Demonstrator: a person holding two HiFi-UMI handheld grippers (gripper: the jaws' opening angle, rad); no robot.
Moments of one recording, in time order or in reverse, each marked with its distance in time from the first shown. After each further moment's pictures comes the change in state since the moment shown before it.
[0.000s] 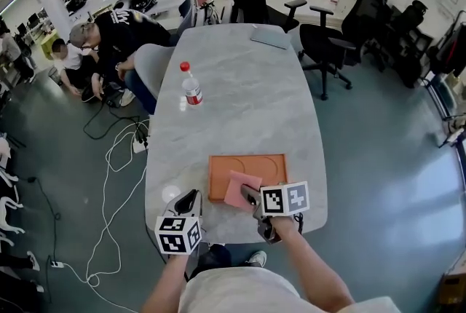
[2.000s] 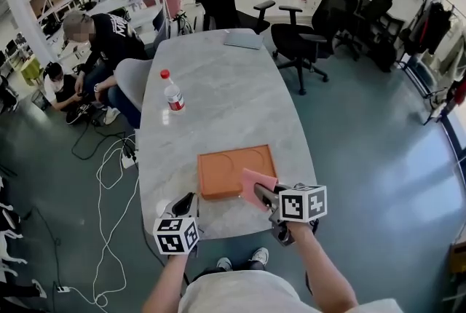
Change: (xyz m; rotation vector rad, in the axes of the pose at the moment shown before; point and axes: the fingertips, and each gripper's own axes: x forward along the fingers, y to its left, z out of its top) left arm -0.013 -0.013 -0.011 0.035 0.011 -0.097; right arm -0.084 0.007 -0.011 0.002 -0.210 -0.056
